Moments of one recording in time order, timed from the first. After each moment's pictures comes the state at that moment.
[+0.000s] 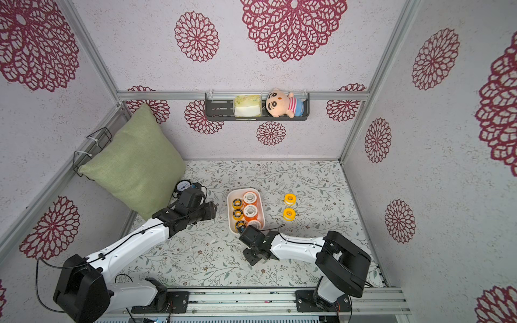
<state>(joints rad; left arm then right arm) -0.51 1.30 0.90 -0.41 -0.10 -0.59 1.06 1.55 0.79 -0.42 0.06 0.33</state>
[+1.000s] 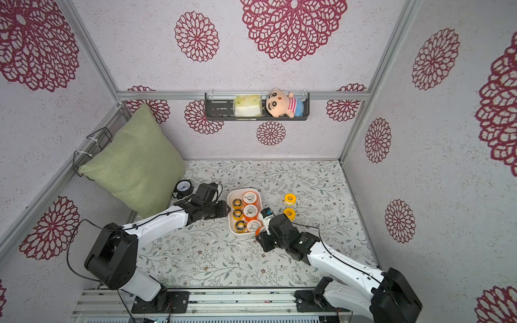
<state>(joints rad) -0.51 1.60 1.00 -0.28 0.14 -0.61 0.82 1.08 0.63 -0.30 -0.12 0.40</state>
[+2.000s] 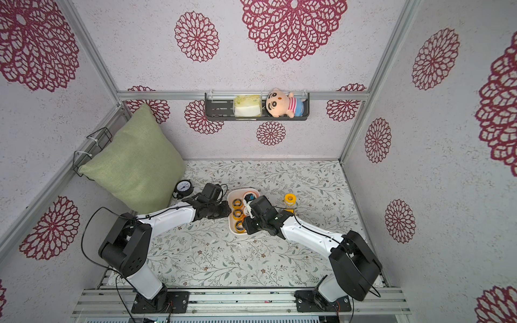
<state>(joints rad) -0.52 1.72 1.05 -0.29 0.13 -0.62 0.81 1.49 0.96 -0.33 -0.13 0.38</state>
